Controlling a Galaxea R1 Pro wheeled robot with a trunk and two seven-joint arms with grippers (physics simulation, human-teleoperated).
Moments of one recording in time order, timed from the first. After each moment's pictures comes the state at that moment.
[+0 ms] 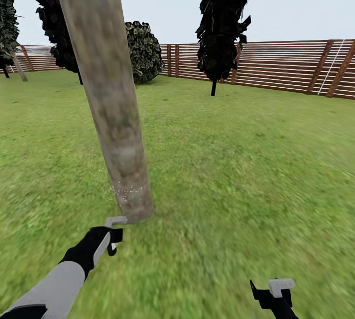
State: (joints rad) left arm -0.72 0.04 0.06 -0.49 0.05 0.48 0.08; right arm -0.42 -0.15 -0.21 -0.14 0.22 -0.55 0.06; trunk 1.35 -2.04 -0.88
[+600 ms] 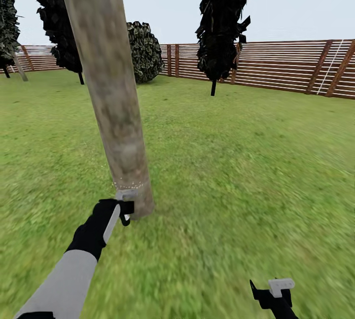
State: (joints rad) left arm -0.73 -0.06 0.06 -0.90 0.03 0.74 0.09; right arm -0.42 -0.15 -0.21 -0.14 0.22 -0.55 0.06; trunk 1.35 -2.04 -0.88
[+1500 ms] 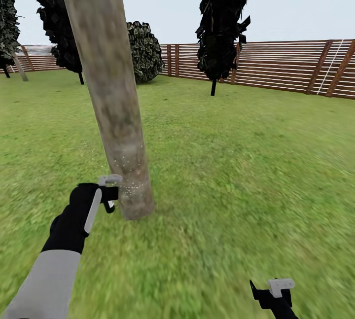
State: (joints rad) left arm -0.72 0.02 0.08 -1.21 0.03 0.99 0.09; right arm -0.42 -0.15 -0.21 -0.14 0.22 -0.55 0.06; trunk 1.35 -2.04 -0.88
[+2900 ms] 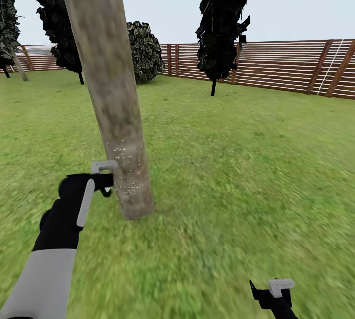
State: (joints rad) left arm -0.73 0.02 0.09 -1.38 0.04 1.02 0.09; right arm -0.42 -0.15 -0.21 -0.14 0.22 -0.55 0.06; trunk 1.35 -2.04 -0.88
